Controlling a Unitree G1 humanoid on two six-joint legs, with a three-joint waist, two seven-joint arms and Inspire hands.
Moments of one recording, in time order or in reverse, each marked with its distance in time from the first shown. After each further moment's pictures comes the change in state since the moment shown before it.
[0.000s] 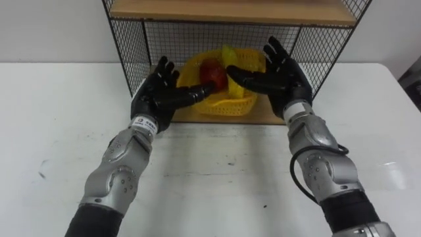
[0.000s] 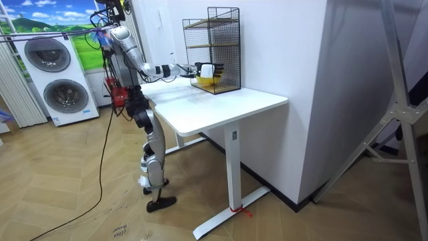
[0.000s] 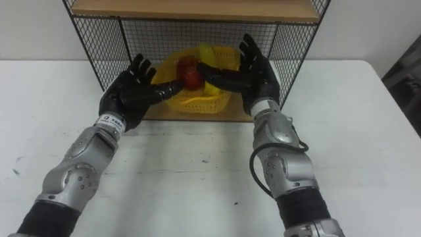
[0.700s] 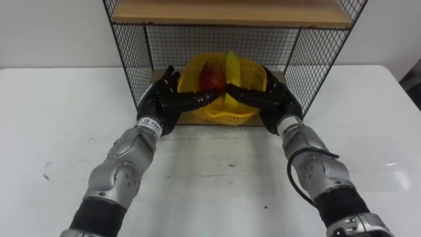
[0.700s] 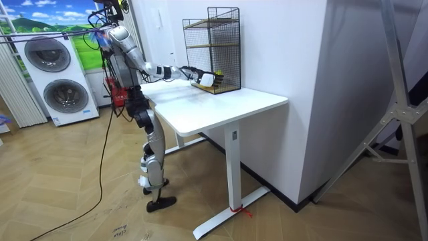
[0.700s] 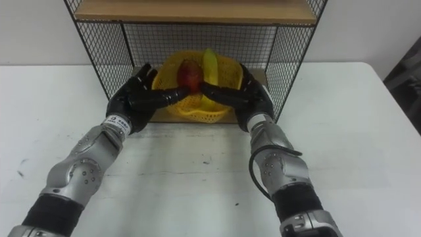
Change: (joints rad) left arm -0.029 0.000 0.008 0.063 0.014 0.068 0.003; right arm -0.053 0.001 -0.016 0.216 0.077 0.022 0.072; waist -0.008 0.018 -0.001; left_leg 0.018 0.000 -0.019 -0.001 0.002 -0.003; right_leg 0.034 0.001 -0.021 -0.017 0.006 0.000
